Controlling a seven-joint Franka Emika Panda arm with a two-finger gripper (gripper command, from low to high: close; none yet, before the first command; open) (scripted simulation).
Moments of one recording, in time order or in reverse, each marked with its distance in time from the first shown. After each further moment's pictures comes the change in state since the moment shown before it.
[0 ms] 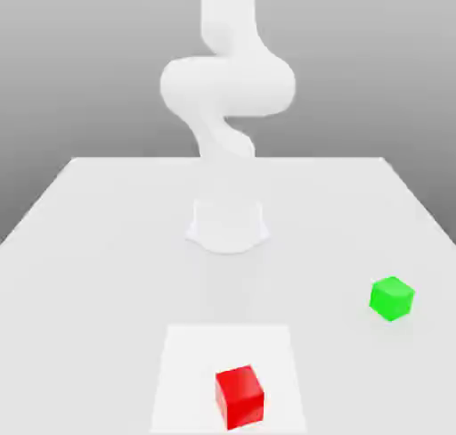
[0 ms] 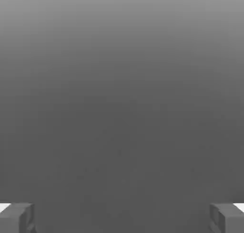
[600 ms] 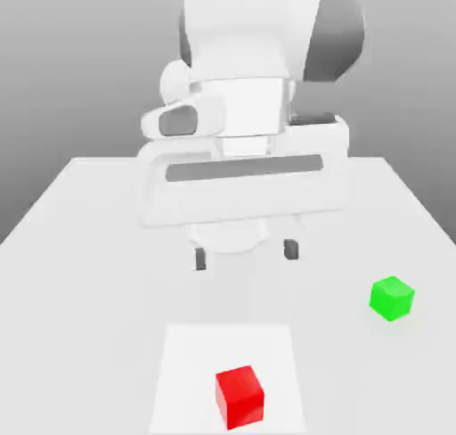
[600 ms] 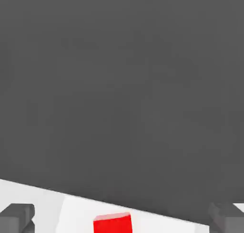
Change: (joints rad) arm 0.081 0.659 -0.052 -0.143 0.052 0.265 -0.241
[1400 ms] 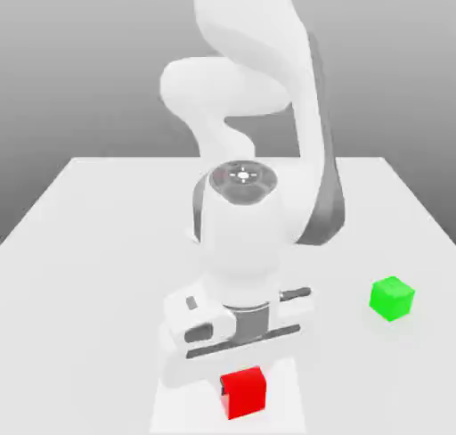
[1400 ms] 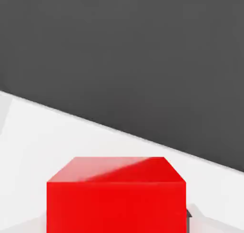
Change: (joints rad) arm -0.008 0.255 0.015 -0.050 -0.031 0.115 -0.050
